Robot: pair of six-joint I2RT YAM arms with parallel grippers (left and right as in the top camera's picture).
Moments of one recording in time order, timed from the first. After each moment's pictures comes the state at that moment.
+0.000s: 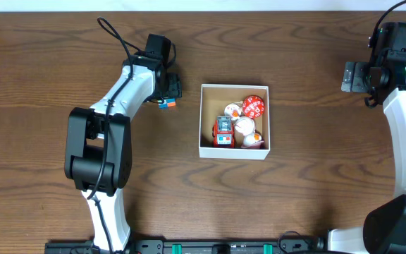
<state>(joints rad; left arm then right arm) -0.22 2.09 1.52 -0.71 -0.01 -0.33 -0.15 1.61 1.47 -0.86 0.28 -0.03</state>
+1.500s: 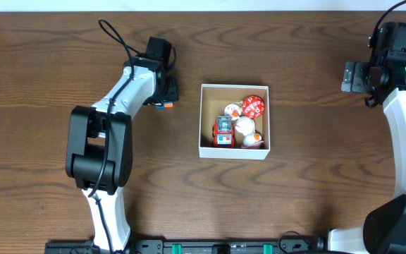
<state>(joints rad) -0.22 2.10 1.51 -0.73 -0.04 -0.34 -0.15 1.61 1.47 -0.86 0.28 -0.03</state>
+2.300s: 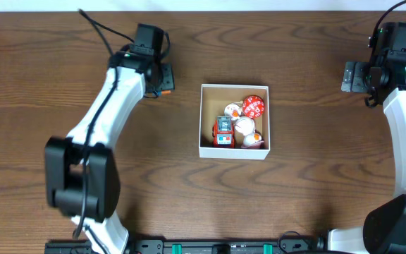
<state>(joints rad) -0.22 1.87 1.51 -0.77 -0.01 -0.33 -0.15 1.61 1.47 -0.86 0.28 -0.03</state>
